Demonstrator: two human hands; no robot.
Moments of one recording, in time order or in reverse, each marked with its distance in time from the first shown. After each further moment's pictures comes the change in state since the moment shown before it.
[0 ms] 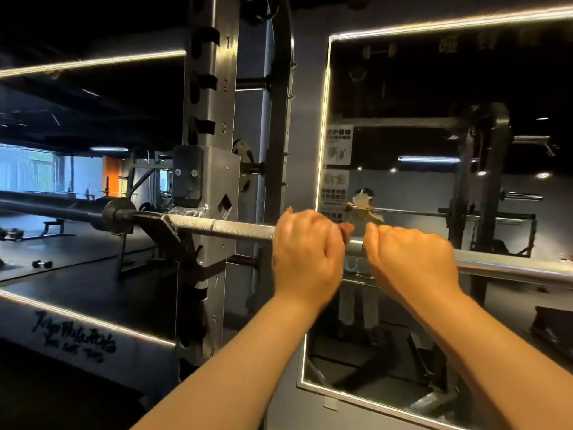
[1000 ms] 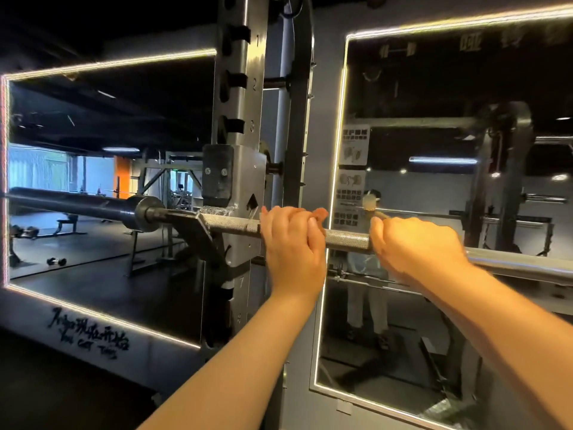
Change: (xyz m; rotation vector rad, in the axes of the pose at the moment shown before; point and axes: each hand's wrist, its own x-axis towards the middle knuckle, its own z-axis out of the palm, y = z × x) left_hand -0.002 -0.056 -0.032 -0.021 0.108 -0.183; right_hand 0.031 -0.040 -0.026 0.153 -0.186 0.007
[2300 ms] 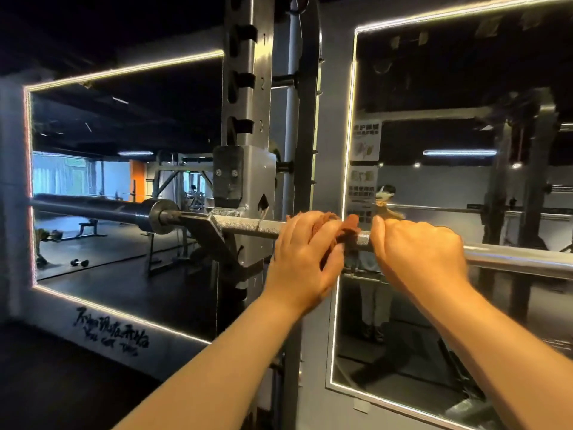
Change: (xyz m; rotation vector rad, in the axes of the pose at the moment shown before) left_hand -0.004 -0.024 -0.020 0.084 -0.303 0.330; right_hand -0.005 -0.019 0.014 -0.117 0.192 -0.035
